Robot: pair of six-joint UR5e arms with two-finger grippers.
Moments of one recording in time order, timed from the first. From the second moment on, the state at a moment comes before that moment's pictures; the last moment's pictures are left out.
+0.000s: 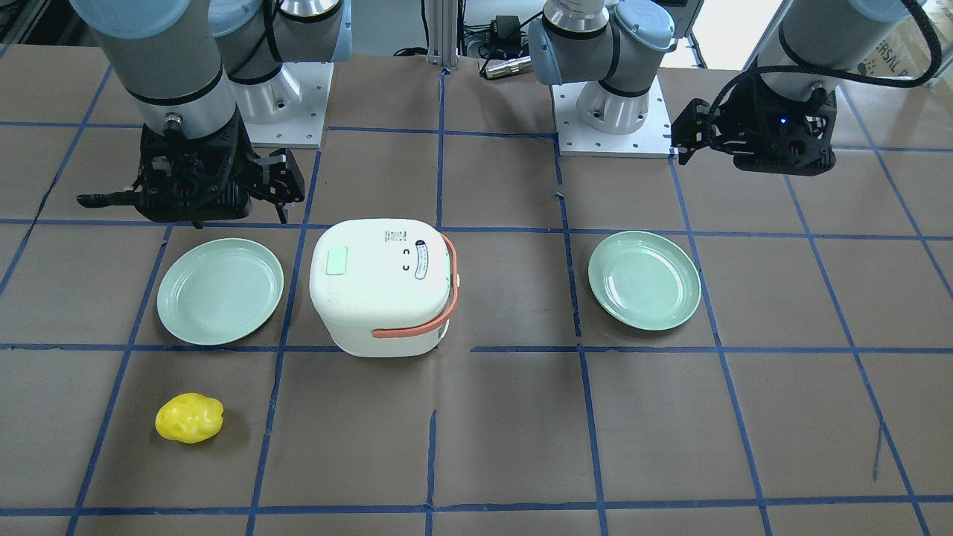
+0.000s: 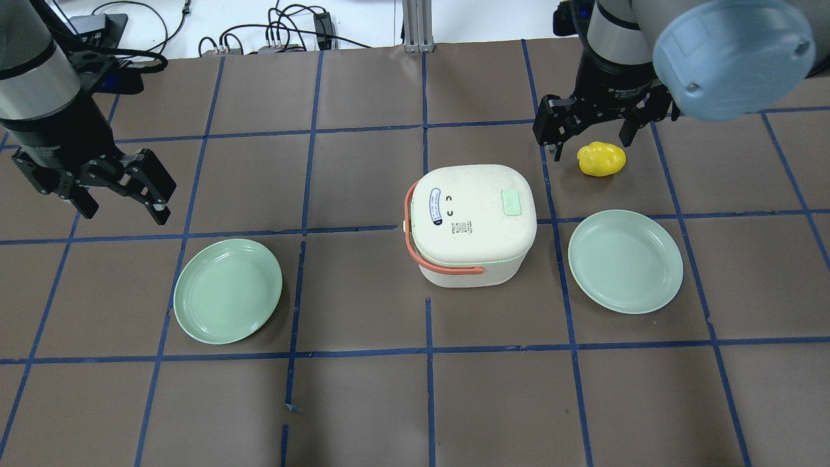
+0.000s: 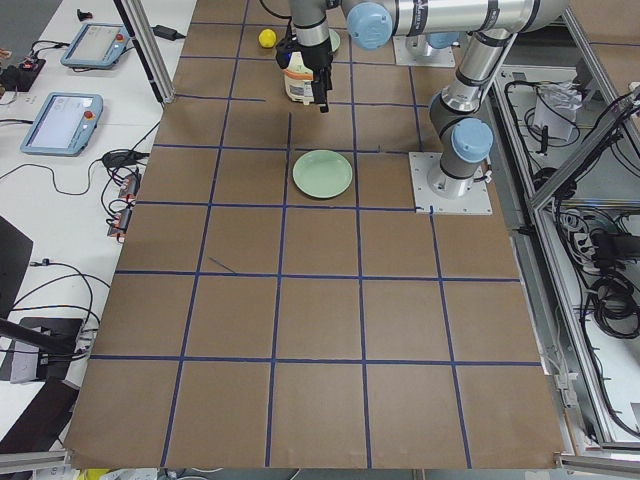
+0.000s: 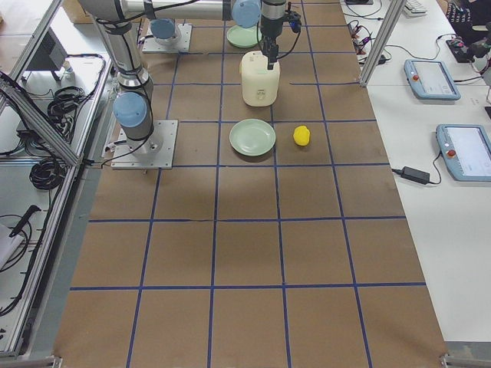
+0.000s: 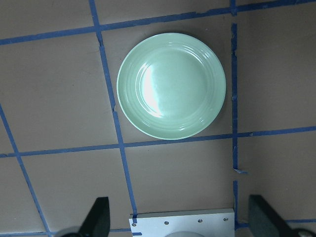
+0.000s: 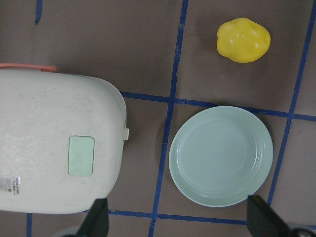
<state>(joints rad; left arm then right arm) -1.38 -1.52 -1.61 -1.78 1.69 0.28 1.65 -1.48 1.55 -1.61 -1.64 -0.07</state>
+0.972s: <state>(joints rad) -1.38 -1.52 -1.61 -1.78 1.69 0.28 1.64 -1.52 1.55 -1.57 -1.58 0.00</state>
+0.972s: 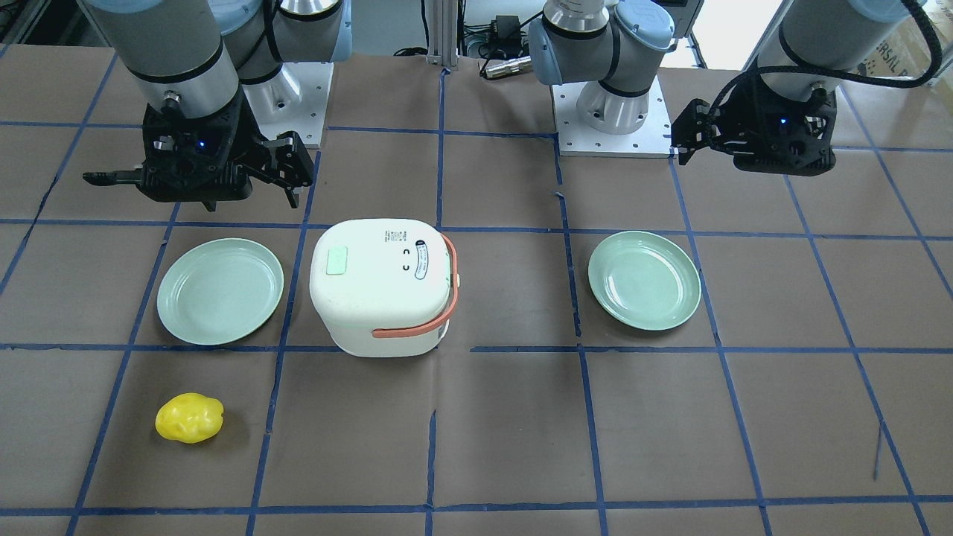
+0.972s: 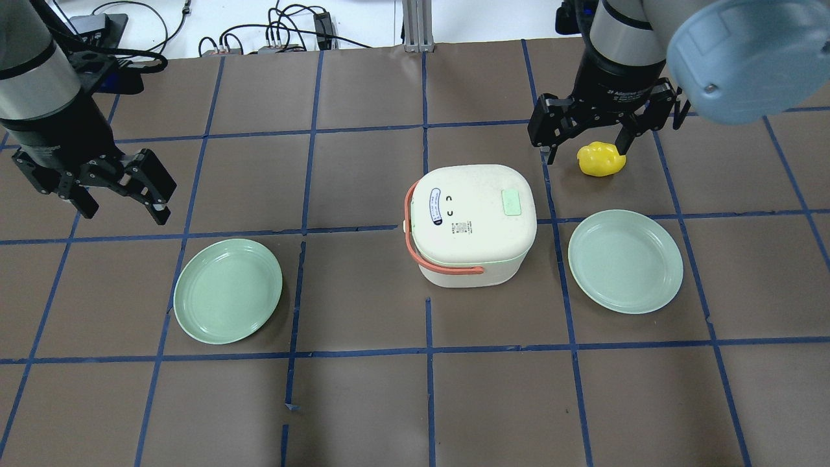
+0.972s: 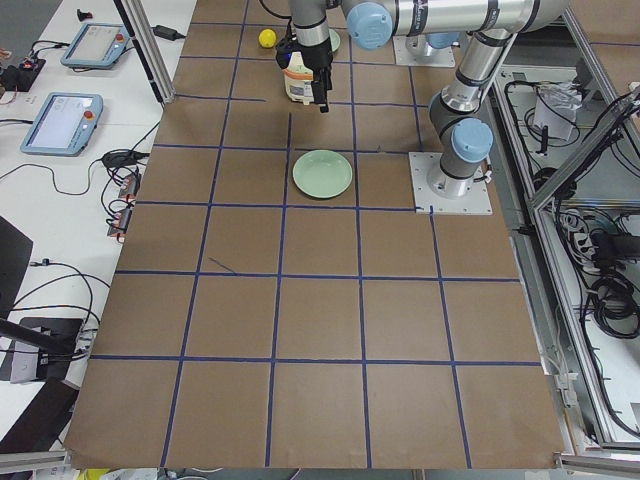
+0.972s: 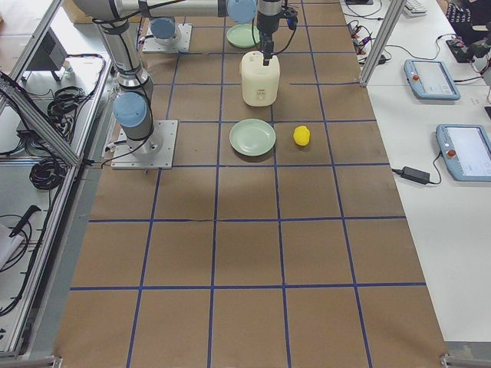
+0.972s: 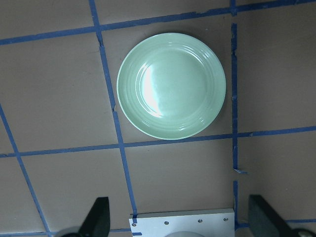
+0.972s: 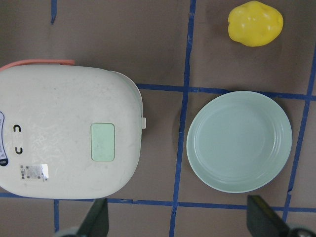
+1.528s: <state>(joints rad) -1.38 -1.52 -1.61 -1.78 1.69 0.28 1.64 -1.53 1.57 -1.57 -1.59 0.01</state>
